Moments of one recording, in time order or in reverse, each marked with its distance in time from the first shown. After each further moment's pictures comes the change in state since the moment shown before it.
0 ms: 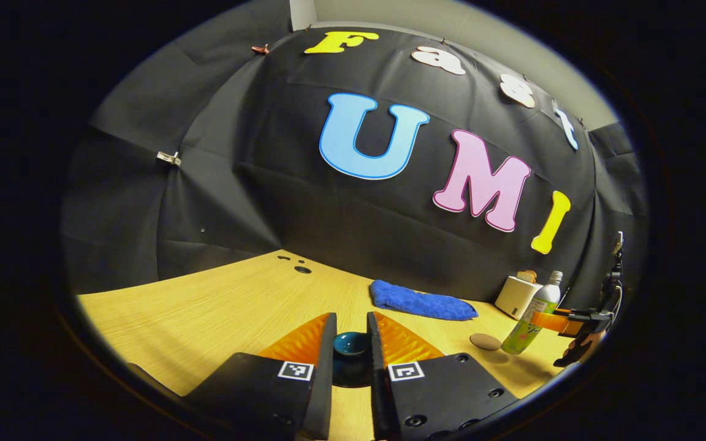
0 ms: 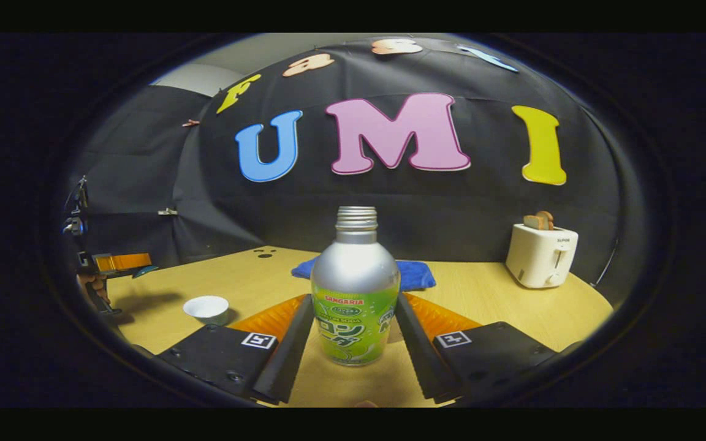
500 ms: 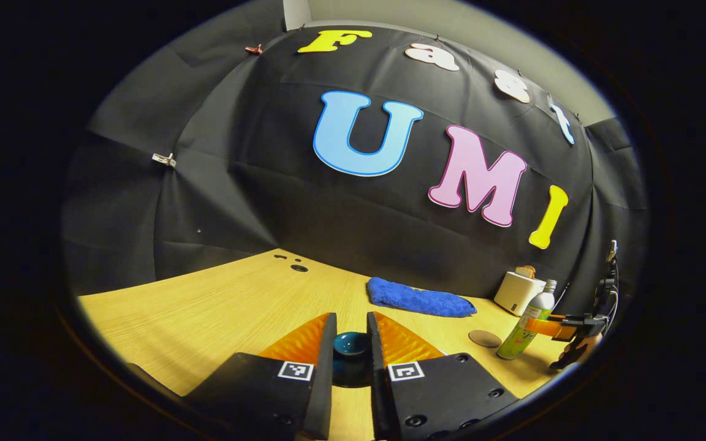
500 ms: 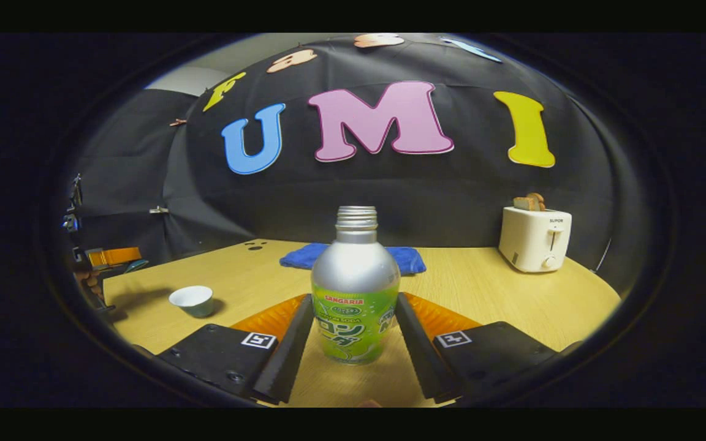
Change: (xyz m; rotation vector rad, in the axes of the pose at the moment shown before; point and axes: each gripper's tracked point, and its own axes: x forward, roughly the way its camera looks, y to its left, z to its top) left arm 0.002 -0.003 -0.004 0.012 0.010 -0.004; right arm 0.004 -0.009 -0.013 0.008 0.026 -0.021
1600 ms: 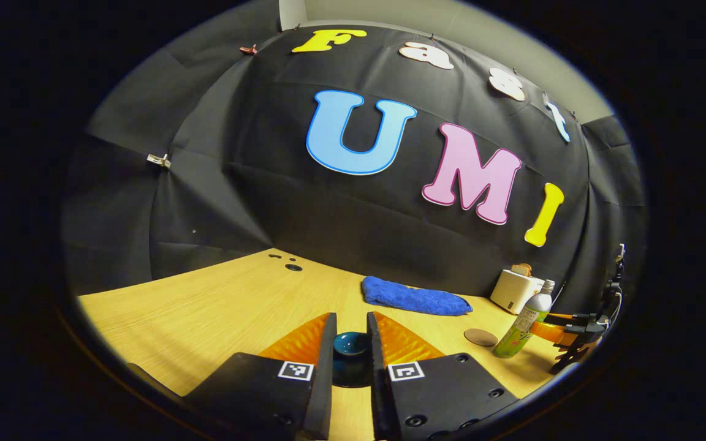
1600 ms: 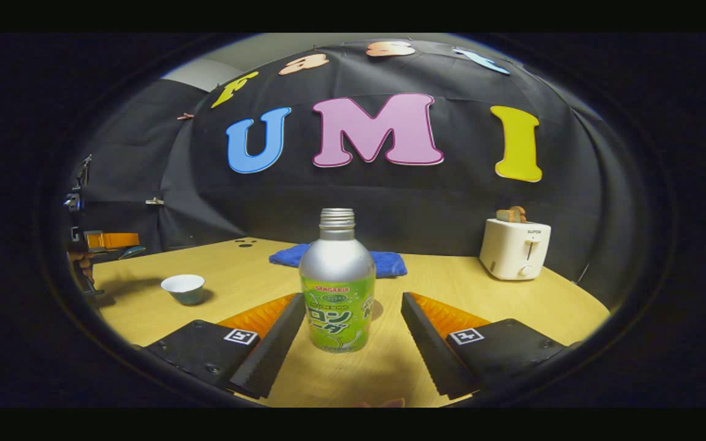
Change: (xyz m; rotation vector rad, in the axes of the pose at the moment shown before) left arm 0.000 -0.022 -0.004 0.020 0.007 -0.035; right arm -0.038 -0.026 -0.003 -0.066 -0.059 -0.066
